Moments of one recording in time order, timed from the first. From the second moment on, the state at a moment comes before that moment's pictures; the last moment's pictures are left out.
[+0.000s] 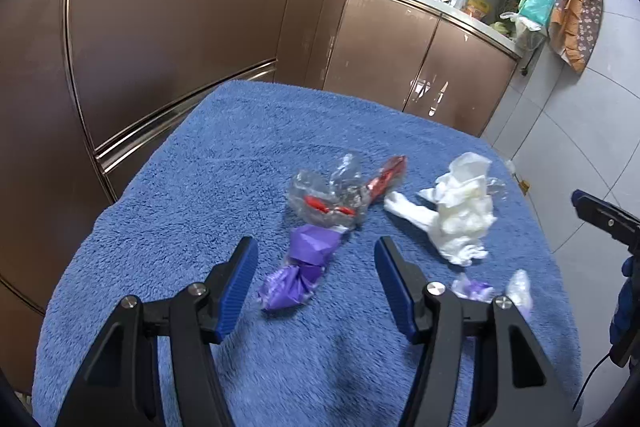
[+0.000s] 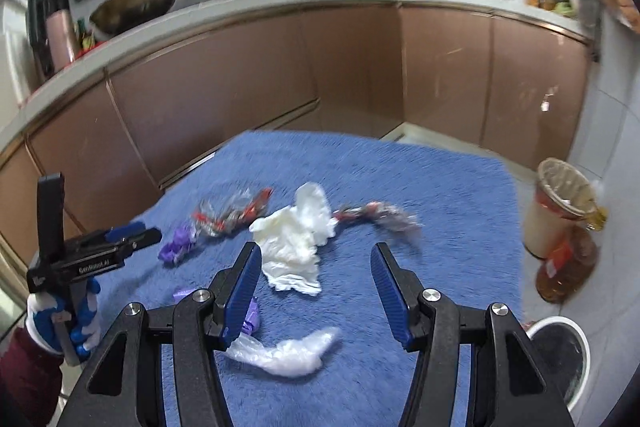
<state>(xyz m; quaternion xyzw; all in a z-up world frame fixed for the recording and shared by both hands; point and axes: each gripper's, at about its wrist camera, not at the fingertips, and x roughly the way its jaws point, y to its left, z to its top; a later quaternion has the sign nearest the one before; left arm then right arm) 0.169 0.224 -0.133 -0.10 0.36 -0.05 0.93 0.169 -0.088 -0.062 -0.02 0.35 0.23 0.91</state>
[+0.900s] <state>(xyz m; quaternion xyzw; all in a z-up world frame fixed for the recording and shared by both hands) 0.202 0.228 -0.175 -0.12 0.40 -0.09 0.91 0.239 -0.043 -0.140 -0.03 0.44 0.29 0.85</state>
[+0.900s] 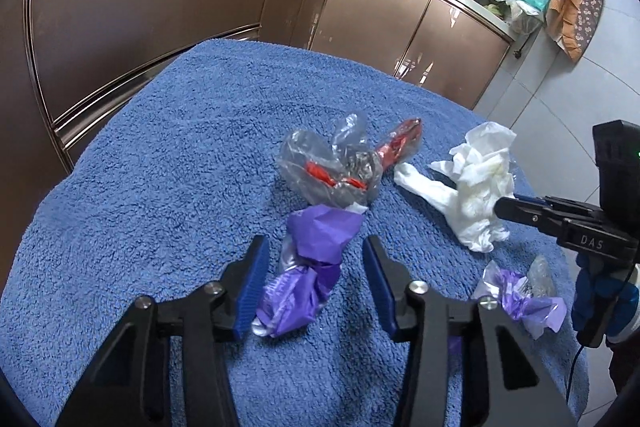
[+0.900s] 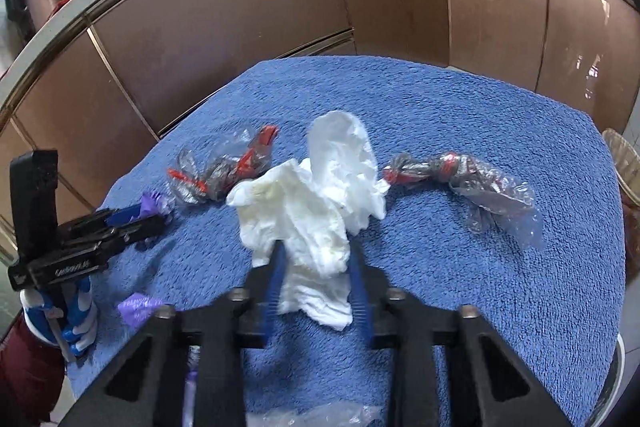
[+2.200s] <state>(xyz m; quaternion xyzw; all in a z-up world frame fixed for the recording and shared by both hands) 0.105 0.224 -0.083 -0.13 0.31 -0.08 0.94 0.102 -0.129 -0.019 -0.02 0.29 0.26 0.92</state>
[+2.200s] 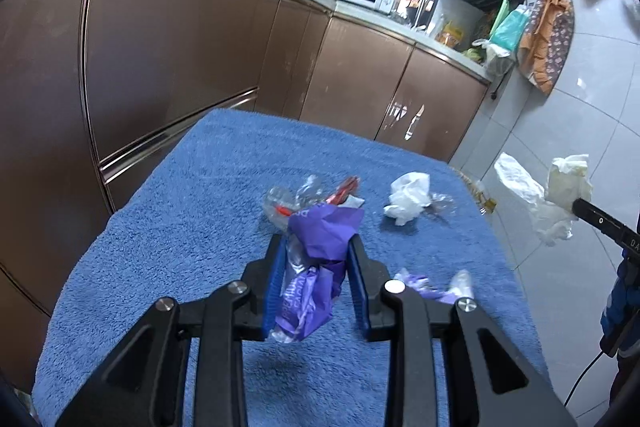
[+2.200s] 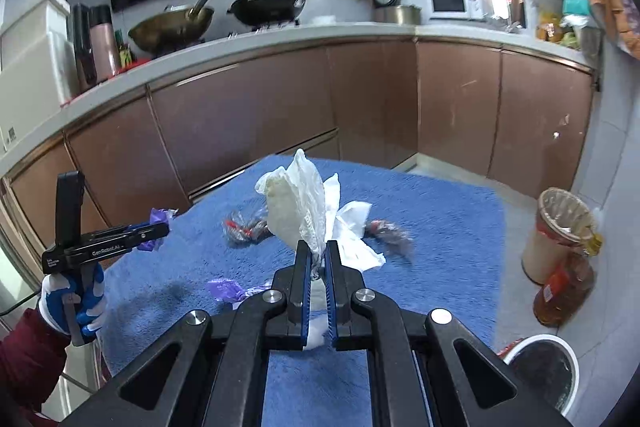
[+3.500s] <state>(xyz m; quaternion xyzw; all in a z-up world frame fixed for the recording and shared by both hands) 0.171 -0.090 -0.054 -0.01 0.35 -0.34 0.88 0.055 -0.352 -0.046 0.12 0.26 0.01 0.96</state>
